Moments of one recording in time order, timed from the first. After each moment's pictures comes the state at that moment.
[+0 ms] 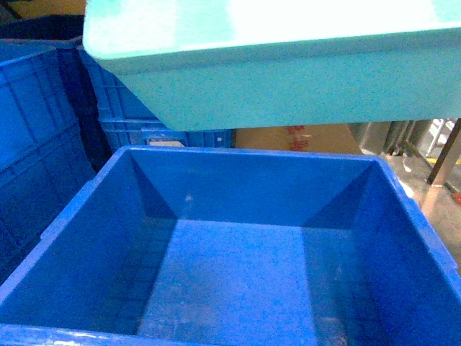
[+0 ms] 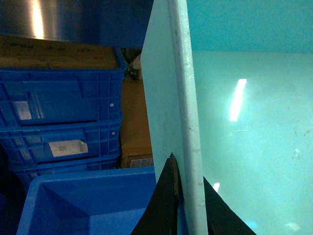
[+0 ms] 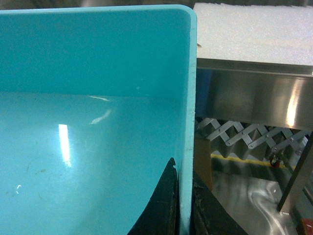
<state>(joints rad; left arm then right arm) -0.38 1.39 0.96 0.28 -0.10 -0.19 -0.02 1.31 0.77 0.62 -0.14 0.00</state>
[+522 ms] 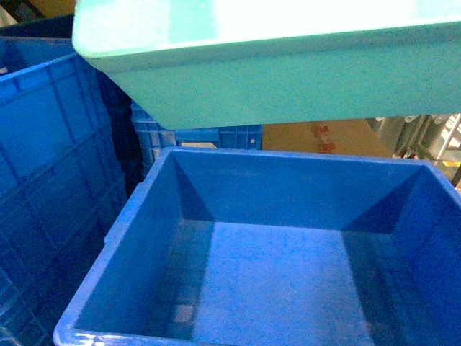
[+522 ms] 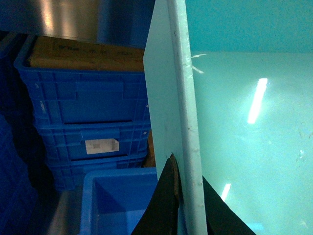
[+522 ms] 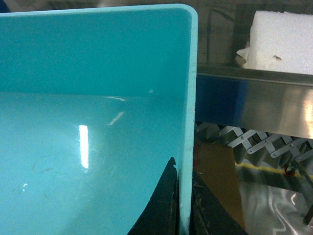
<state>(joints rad) -0.37 1.39 0.96 0.28 -0.09 -0.19 -0.02 1.31 0.77 0.63 -0.14 0.00</state>
